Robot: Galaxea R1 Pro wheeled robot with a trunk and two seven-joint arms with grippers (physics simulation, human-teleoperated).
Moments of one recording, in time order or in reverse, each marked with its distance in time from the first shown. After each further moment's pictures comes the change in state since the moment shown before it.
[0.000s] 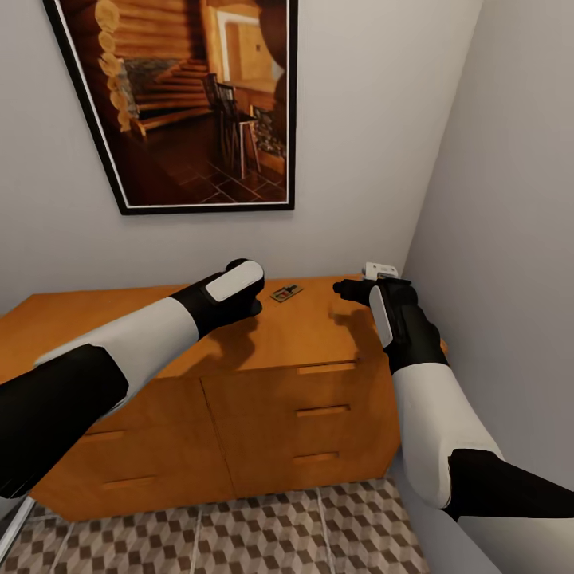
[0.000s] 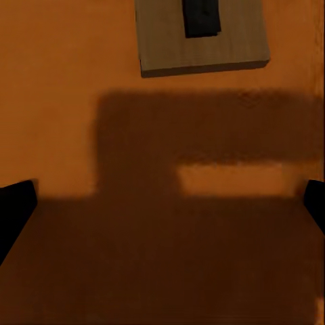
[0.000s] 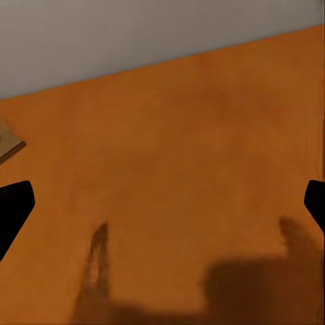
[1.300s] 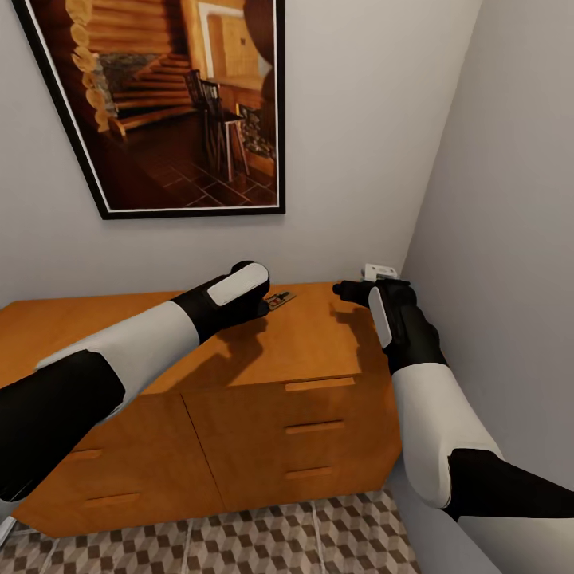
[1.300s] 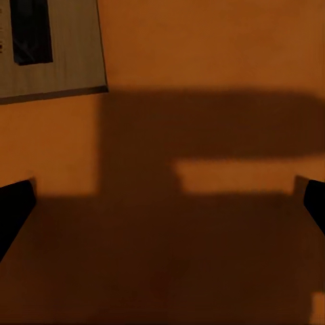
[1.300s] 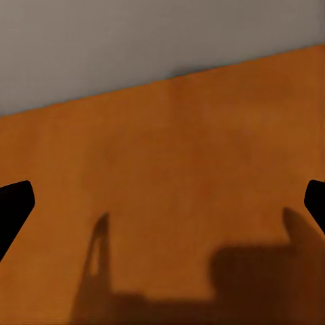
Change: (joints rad) left arm 0.018 0.007 0.001 -0.080 0.007 -0.009 0.008; right arm 0.000 0.000 0.001 0.012 0.001 0.000 -0.001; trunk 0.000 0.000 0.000
